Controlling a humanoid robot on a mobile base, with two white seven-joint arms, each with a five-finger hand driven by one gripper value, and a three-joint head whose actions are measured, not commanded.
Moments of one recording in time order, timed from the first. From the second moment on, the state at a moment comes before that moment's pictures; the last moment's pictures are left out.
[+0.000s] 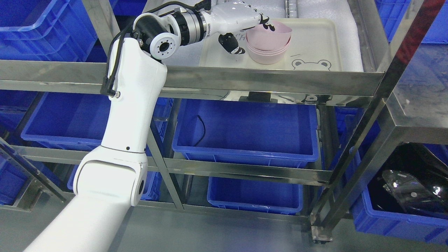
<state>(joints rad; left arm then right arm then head) -1.00 0.00 -0.17 -1.13 -0.98 -0.63 -0.79 0.00 0.00 0.05 0.00 0.05 -0.08 -0.03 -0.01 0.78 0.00</state>
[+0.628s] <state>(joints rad) -0.89 0.00 -0.15 -1.25 -0.36 -0.60 -0.78 0.00 0.00 0.05 0.00 0.05 -0.08 -0.03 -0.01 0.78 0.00</state>
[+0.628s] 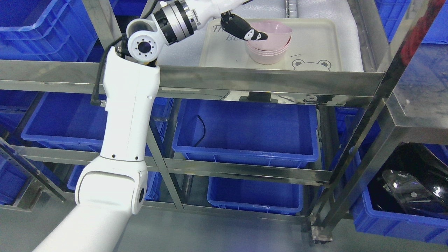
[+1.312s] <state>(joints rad) -0.22 0.00 -0.39 -1.43 -0.17 -0.77 -0.72 0.00 0.00 0.05 0.00 0.05 -0.08 -0.02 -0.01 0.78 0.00</state>
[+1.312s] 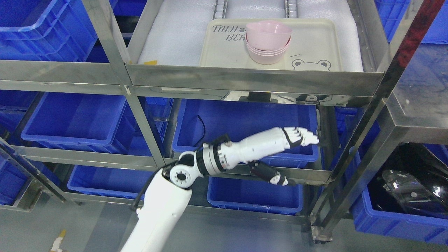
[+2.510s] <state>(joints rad) 0.09 0.00 -0.12 -1.45 0.07 -0.29 -0.16 0.00 0.00 0.05 0.00 0.05 -0.09 -0.03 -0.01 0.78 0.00</state>
